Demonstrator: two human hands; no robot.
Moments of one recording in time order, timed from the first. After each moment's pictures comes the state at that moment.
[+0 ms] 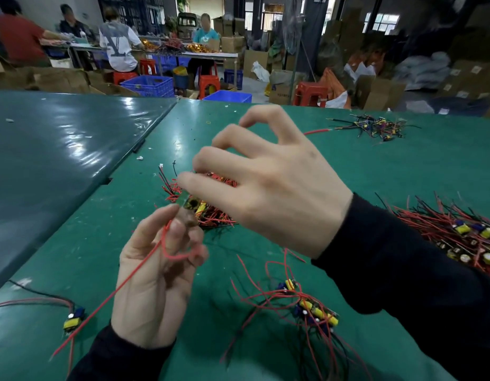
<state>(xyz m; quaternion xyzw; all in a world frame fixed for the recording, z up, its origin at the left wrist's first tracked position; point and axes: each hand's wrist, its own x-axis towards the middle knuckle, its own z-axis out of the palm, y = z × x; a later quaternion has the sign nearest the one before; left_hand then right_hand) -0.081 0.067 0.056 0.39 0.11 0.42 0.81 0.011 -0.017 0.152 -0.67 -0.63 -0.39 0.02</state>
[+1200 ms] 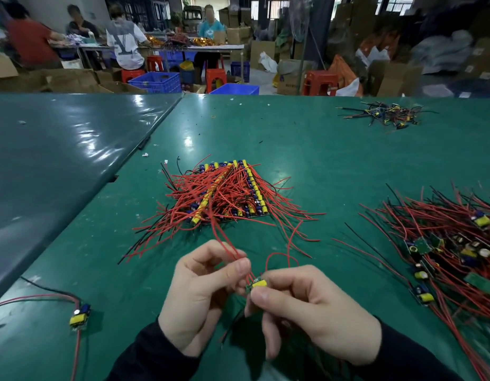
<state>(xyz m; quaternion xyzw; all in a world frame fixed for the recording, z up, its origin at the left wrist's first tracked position) -0.066 0.061 0.015 0.46 0.12 0.24 0.85 0.018 -0.073 0.034 -0.57 -0.42 0.44 0.56</state>
